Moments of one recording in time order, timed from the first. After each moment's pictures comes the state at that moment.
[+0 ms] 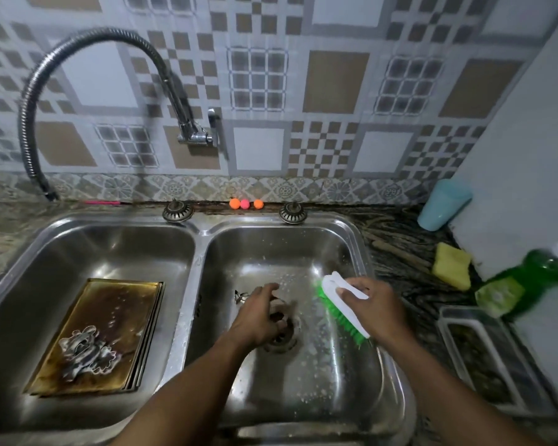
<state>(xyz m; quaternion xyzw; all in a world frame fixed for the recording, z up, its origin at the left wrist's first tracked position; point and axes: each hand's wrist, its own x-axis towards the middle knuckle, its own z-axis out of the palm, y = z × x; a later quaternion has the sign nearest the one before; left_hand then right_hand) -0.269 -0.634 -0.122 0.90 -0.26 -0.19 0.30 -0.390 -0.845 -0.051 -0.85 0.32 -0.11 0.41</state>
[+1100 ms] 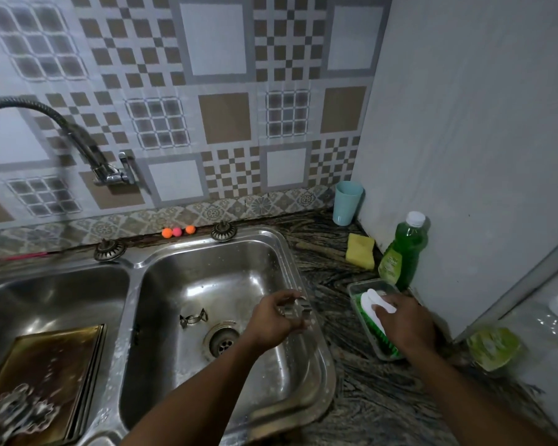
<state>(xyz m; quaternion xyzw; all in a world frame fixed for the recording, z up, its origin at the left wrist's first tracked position) -0.368 -0.755 -0.076 0.73 -0.25 -0.33 0.55 -0.549 -0.958 -0.056 -0.81 0.50 -0.16 0.27</state>
